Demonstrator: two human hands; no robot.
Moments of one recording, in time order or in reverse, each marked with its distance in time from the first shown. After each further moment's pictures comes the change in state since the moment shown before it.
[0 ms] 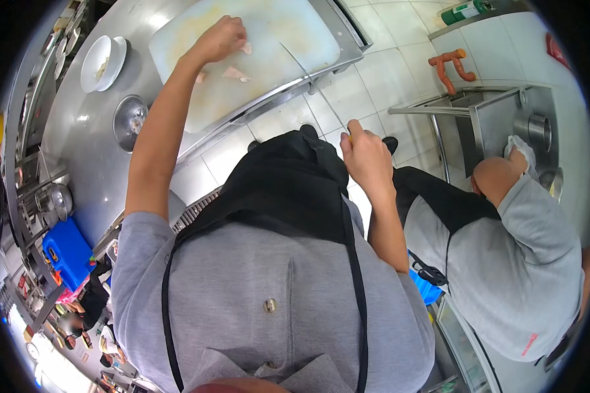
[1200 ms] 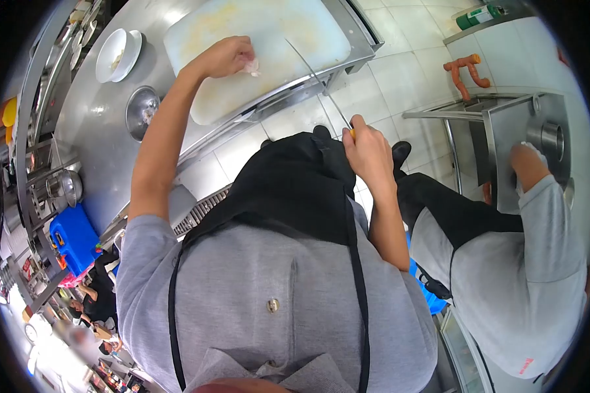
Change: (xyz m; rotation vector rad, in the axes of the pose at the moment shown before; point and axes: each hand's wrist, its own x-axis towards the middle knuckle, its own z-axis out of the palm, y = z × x) left_hand -0.042 0.019 -0.007 -0.148 -0.192 0.020; right_hand 0.006 0.008 0.019 0.126 0.027 -0.028
